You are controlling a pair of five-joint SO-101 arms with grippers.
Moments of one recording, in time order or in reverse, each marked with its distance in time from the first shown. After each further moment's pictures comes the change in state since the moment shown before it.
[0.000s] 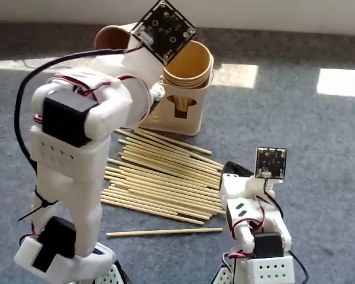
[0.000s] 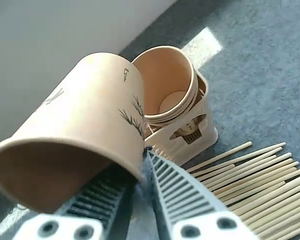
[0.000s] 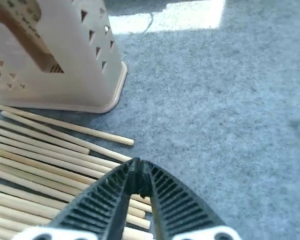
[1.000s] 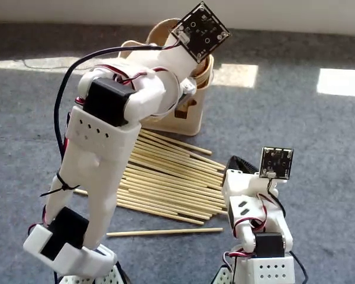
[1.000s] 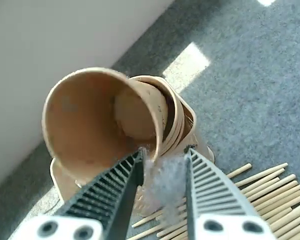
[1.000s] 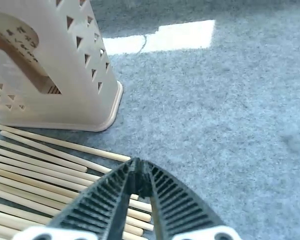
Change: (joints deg) left arm 2.9 5.2 6.5 -12.5 -1.7; right arm 0.7 0.0 0.2 -3.6 0.0
